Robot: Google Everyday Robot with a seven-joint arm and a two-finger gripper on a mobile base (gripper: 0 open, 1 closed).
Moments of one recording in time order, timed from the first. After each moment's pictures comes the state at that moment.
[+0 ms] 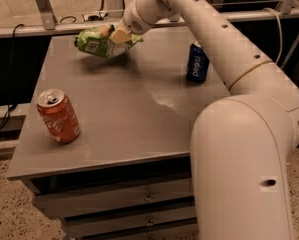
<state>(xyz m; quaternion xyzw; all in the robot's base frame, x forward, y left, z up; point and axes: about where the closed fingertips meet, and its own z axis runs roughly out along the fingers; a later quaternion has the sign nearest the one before) 0.793 0.074 0.912 -0.58 0.69 0.14 0.41</state>
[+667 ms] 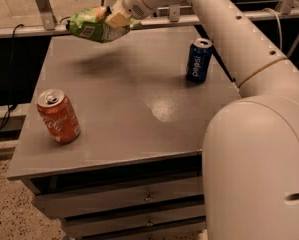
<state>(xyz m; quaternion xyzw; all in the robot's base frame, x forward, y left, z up) 0.784 0.077 0.972 -0.59 0.64 0.13 0.47</state>
